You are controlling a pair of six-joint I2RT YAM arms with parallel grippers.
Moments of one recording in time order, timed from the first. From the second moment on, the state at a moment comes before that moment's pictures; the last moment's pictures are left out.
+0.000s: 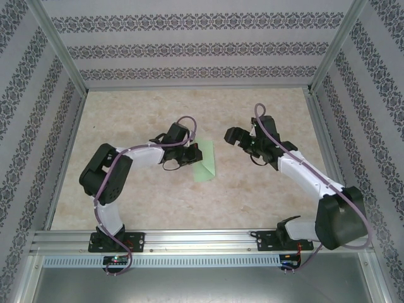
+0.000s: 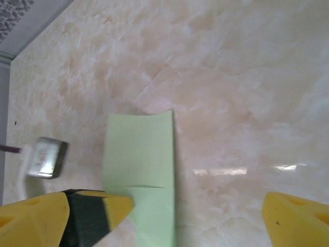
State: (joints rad) left arm -0.57 1.82 1.09 -0.18 0.47 -0.77; right arm 0.33 1.30 0.86 -0.30 -0.20 0.71
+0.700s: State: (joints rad) left arm -0.73 1.96 1.78 -1.10 -0.49 -0.35; right arm 0.21 1.16 0.75 -0.35 -0.15 0.74
